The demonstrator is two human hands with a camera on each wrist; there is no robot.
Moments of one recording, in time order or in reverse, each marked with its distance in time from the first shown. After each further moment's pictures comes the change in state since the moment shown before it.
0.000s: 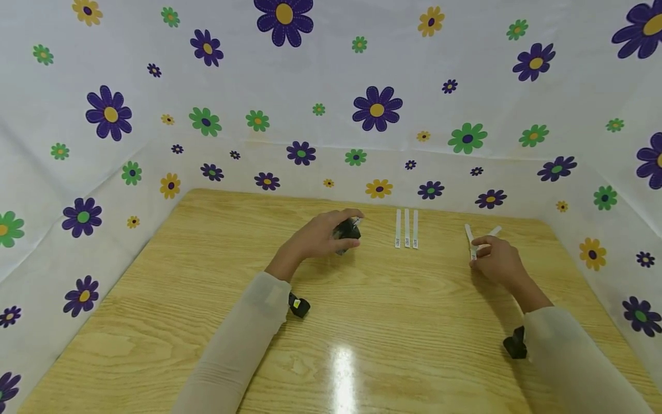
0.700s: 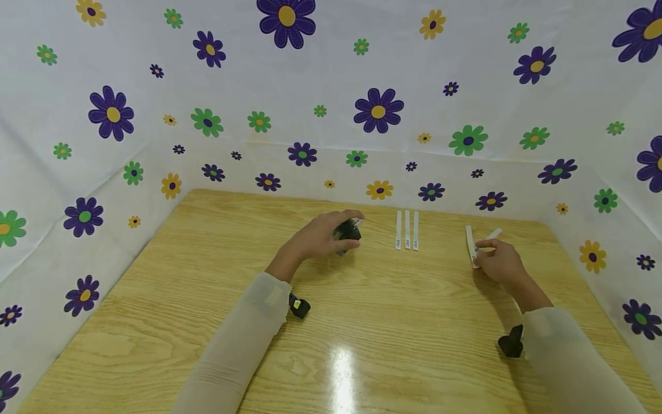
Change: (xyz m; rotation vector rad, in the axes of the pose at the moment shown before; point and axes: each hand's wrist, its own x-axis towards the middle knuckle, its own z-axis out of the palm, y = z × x) left_hand 0.000 -0.001 -0.001 0.003 -0.009 -0.003; right_hand 0.004 0.006 0.003 0.132 0.006 0.096
